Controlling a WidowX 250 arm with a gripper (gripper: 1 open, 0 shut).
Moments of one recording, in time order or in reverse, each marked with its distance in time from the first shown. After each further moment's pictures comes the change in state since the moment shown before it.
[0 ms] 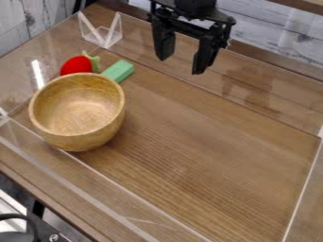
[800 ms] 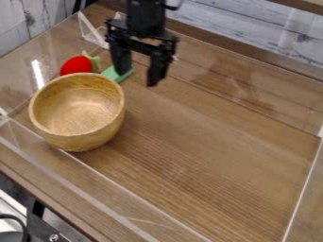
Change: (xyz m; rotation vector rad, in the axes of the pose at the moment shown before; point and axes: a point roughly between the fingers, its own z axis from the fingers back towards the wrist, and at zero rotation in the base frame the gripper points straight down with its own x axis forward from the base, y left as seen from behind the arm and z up) arm -0.017 0.084 -0.037 -0.031 0.019 0.130
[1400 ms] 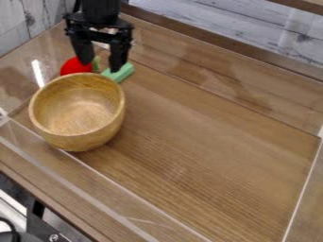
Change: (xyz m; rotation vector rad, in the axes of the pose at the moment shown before) arm 0.010 0.061 -0.008 -0.007 -0.055 0.130
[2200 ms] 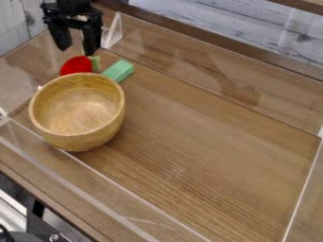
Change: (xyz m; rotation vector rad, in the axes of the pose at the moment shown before) arm 0.037 0.050 -0.009 -0.014 -0.011 -0.016
